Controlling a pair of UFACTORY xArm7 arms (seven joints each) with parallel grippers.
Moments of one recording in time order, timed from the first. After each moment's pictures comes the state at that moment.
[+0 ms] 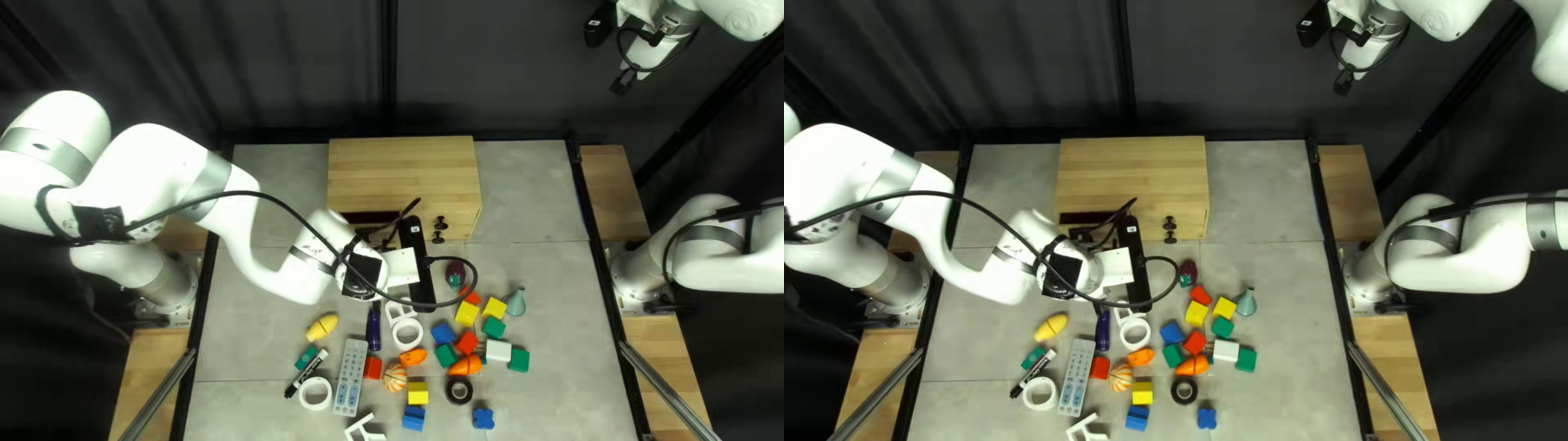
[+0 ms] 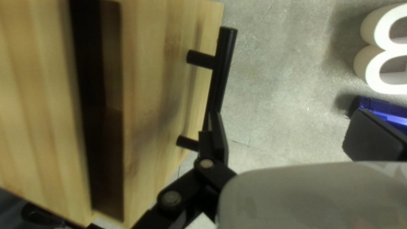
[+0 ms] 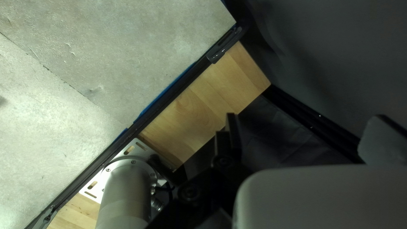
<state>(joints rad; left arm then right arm) 0.10 0.12 -0.29 0.96 0.46 0.93 -0.64 -0.45 -0.78 -0.43 0.85 -0.52 1.50 -0.03</state>
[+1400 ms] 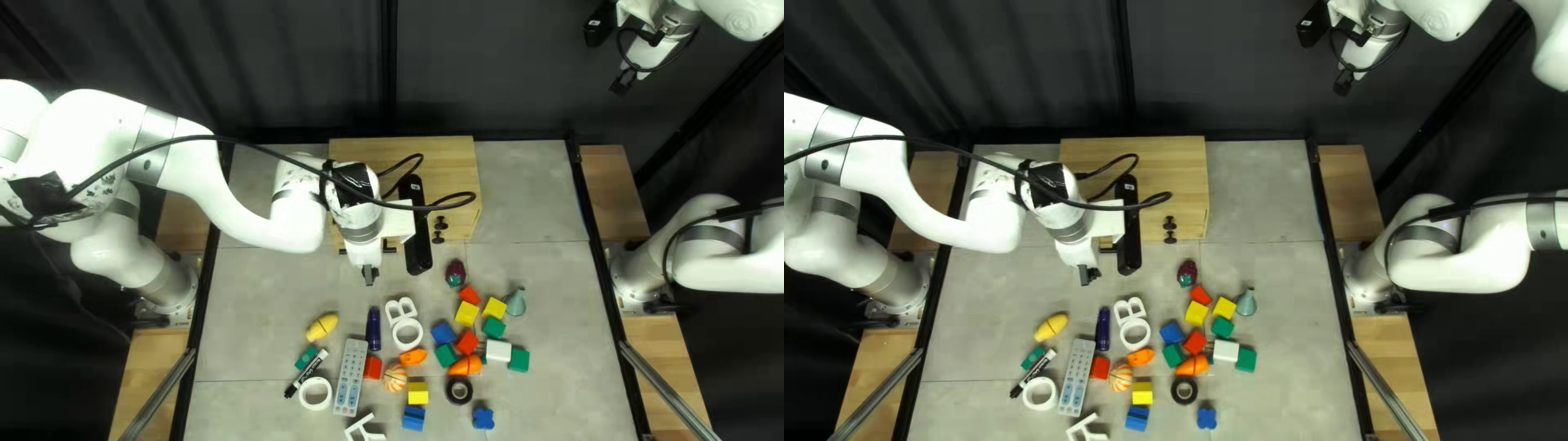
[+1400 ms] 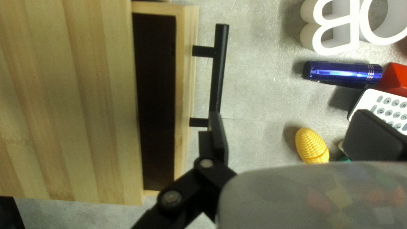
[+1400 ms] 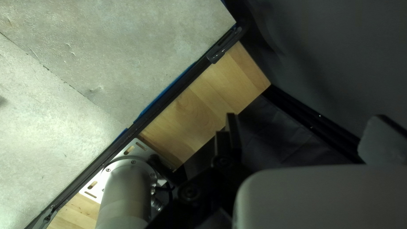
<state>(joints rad) 0.16 -0.02 -0.19 0.95 0.06 0.92 -0.12 -0.45 -0.78 -0.43 0.85 -0.52 1.50 -0.03</state>
